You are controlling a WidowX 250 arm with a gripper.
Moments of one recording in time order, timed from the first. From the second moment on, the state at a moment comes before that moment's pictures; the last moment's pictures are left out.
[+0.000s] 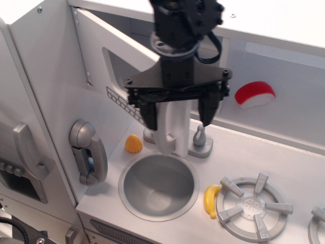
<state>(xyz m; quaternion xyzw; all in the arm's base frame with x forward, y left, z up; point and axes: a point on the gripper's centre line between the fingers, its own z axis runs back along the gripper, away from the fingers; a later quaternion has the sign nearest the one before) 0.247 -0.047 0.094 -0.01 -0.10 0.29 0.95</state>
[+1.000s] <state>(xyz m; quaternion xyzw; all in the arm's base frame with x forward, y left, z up) 0.212 0.012 0.086 0.03 -0.09 0.28 0.95</state>
